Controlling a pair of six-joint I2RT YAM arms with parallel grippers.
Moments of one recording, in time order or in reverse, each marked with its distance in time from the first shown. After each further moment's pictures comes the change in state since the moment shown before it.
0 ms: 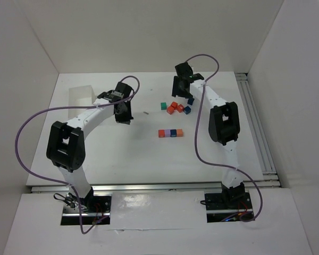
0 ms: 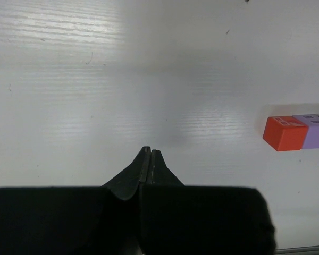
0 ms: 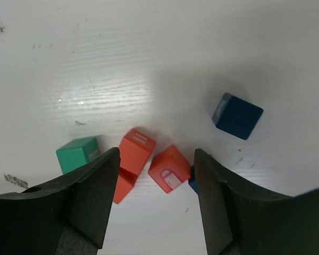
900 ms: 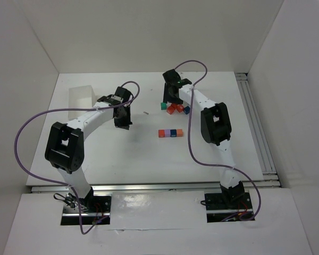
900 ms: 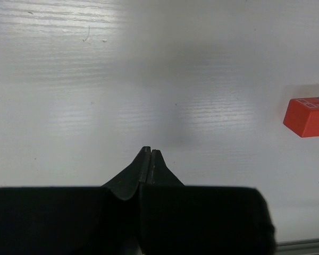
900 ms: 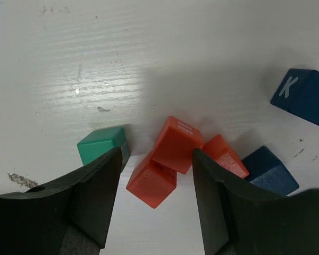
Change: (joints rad) left arm 0.001 -0.024 -0.094 0.020 0.027 0.027; right arm 0.097 0.101 0.055 -0.011 0.051 0.082
